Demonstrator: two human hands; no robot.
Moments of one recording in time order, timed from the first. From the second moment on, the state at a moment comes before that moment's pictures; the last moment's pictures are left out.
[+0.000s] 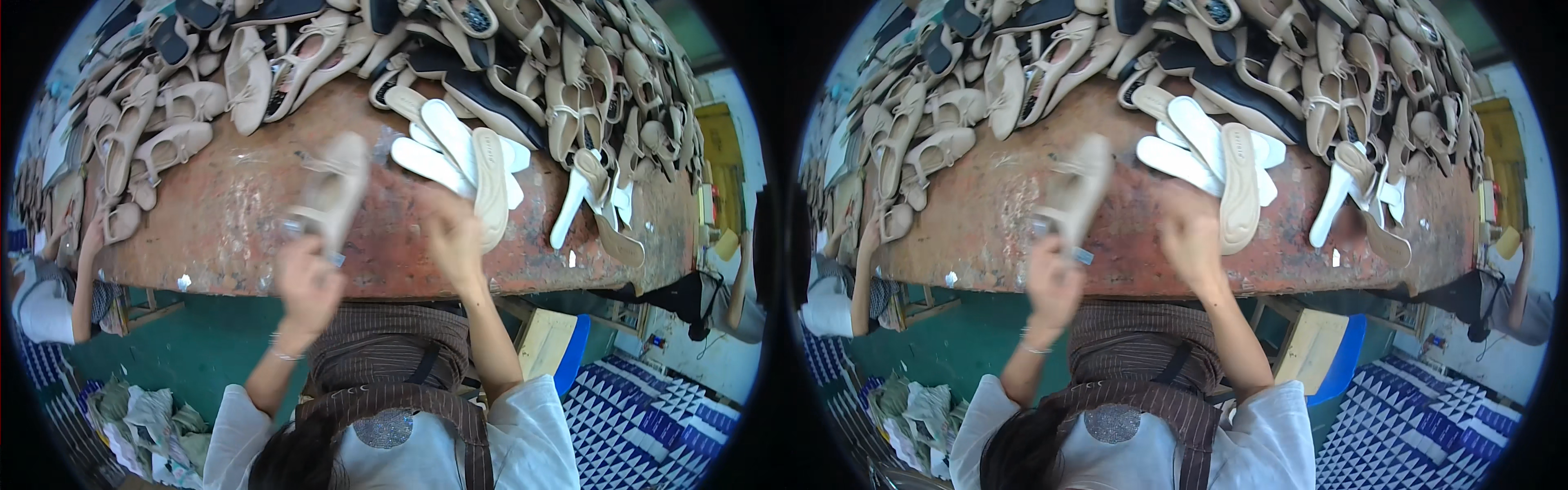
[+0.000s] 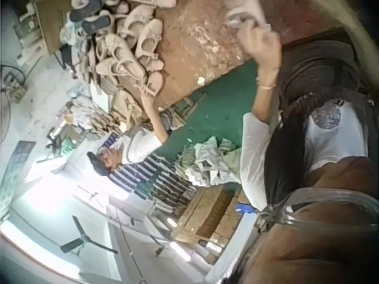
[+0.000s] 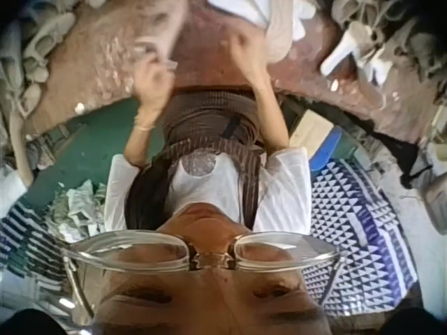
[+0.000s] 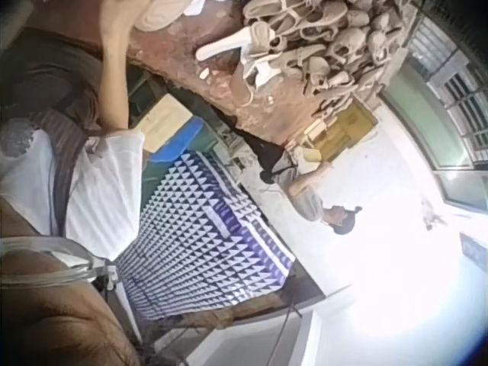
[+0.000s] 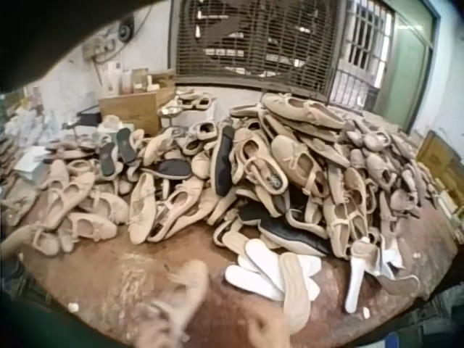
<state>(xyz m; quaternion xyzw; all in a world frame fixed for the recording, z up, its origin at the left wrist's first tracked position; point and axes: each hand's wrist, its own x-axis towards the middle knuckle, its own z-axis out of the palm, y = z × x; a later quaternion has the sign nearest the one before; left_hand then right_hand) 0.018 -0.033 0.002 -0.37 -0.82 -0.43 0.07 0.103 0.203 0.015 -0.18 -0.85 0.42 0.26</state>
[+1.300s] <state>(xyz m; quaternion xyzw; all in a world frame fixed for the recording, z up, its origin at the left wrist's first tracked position) 0.031 -0.066 -0.022 -0.13 -0.88 -0.45 -0.08 0.146 0.159 0.015 0.01 -0.97 0.21 0.12</state>
